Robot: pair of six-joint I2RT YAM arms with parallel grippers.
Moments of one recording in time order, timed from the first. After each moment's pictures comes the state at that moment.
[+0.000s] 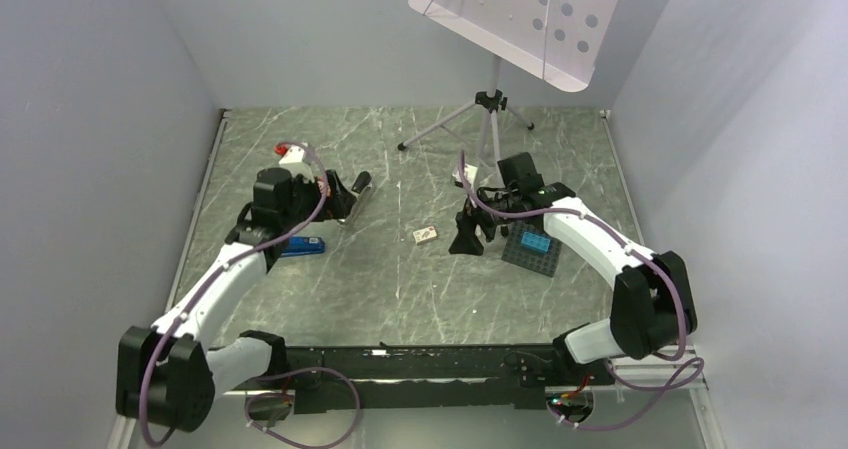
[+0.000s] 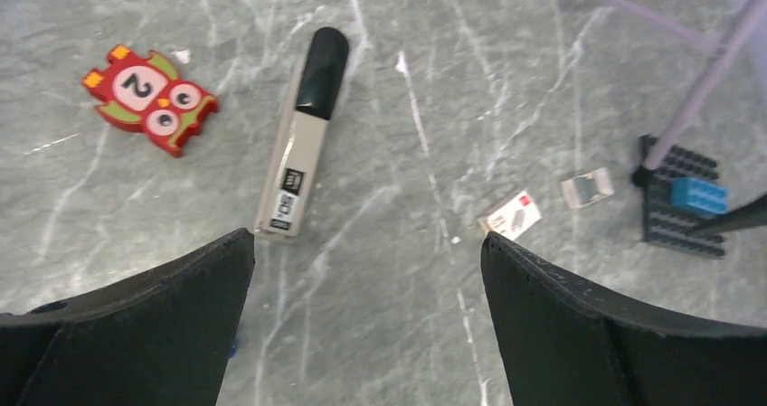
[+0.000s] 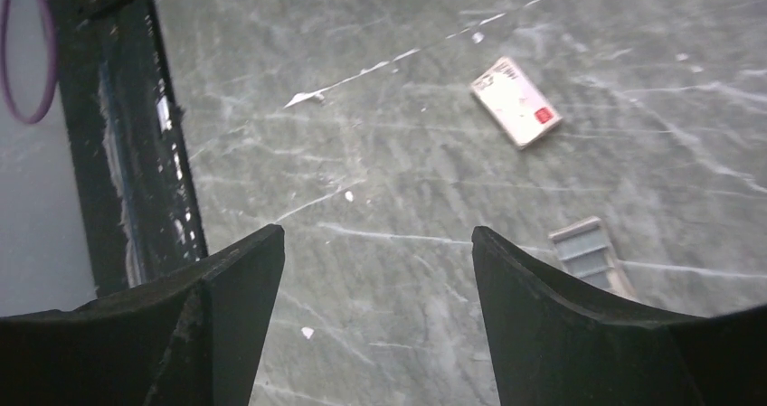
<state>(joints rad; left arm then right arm) -0.24 1.06 0.67 -0.03 0.19 -0.36 0.41 1.40 0.98 -0.48 -0.79 -0.43</state>
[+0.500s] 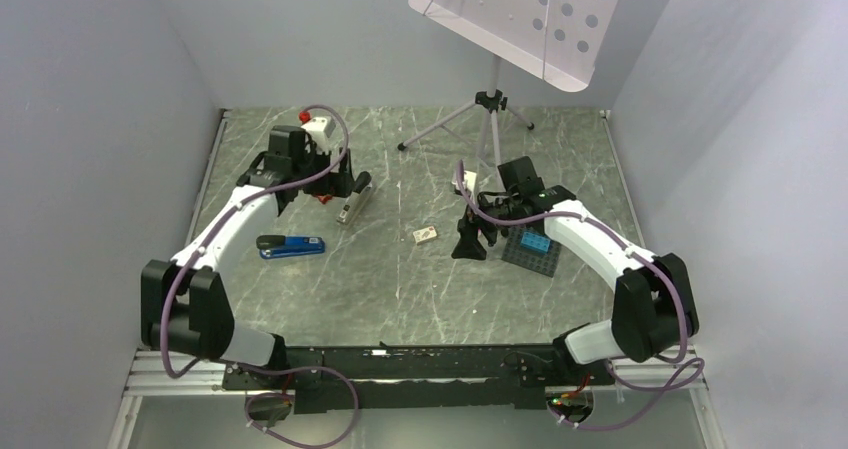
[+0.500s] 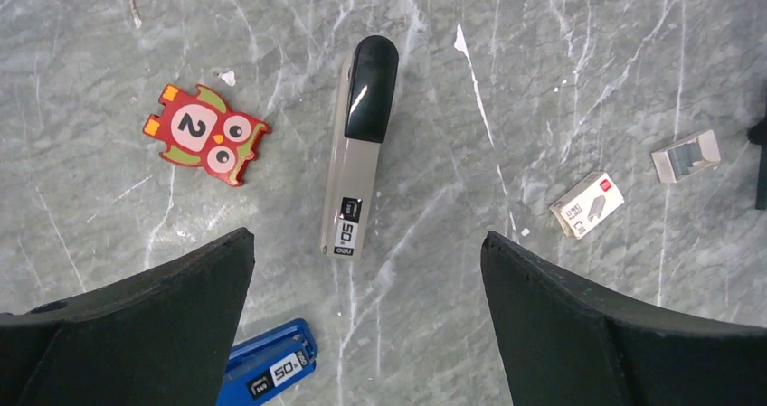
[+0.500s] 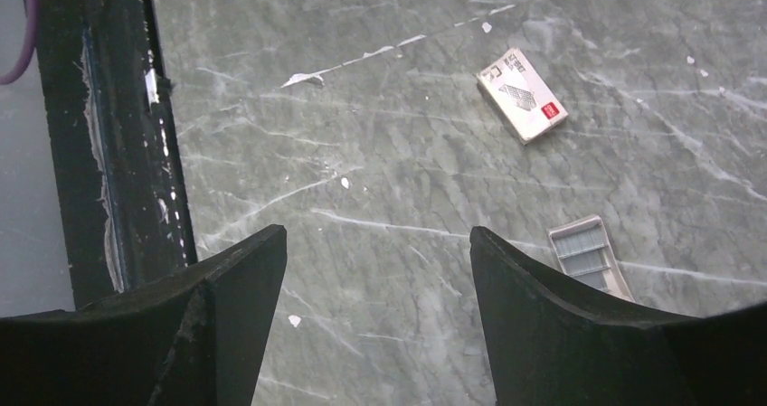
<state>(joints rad) -0.21 1.39 1.06 -0.34 0.18 -0.12 0.41 1.40 0.96 -0.53 -0.83 -0.54</state>
